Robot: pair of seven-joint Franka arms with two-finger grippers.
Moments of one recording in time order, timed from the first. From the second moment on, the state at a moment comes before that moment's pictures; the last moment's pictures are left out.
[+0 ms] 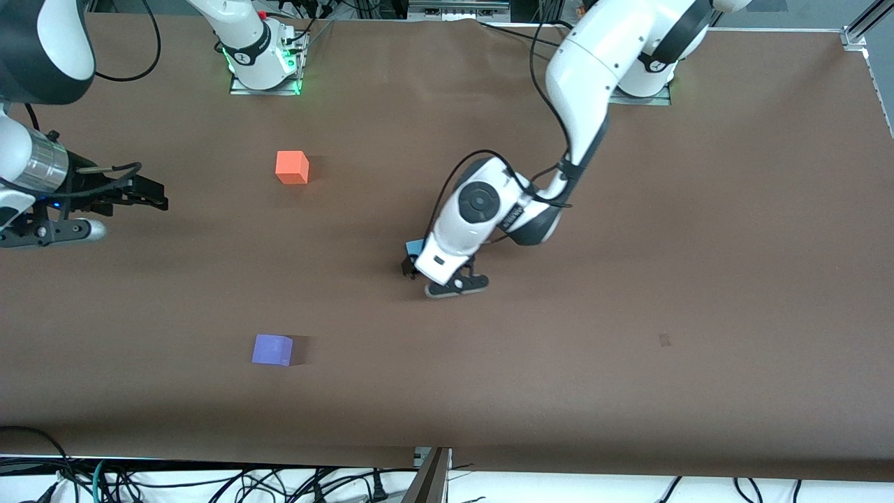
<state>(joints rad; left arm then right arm) -0.60 0.94 -0.11 -1.20 -0.13 2.34 -0.85 -0.03 0.19 0.06 -1.55 0.02 1.61 -0.09</state>
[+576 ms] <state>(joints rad) -0.41 0.82 -0.11 -1.20 -0.13 2.08 -0.79 0.13 0.32 0.09 -1.55 0.03 1.83 0.09</state>
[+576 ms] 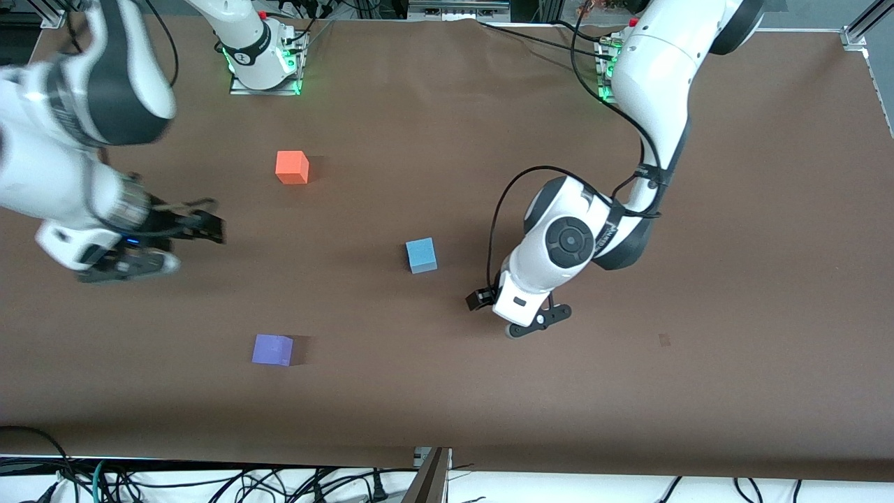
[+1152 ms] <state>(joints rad) -0.29 0.40 -0.10 -1.40 -0.10 1.78 -0.58 0.39 0.58 0.09 -1.55 0.03 2.22 0.34</state>
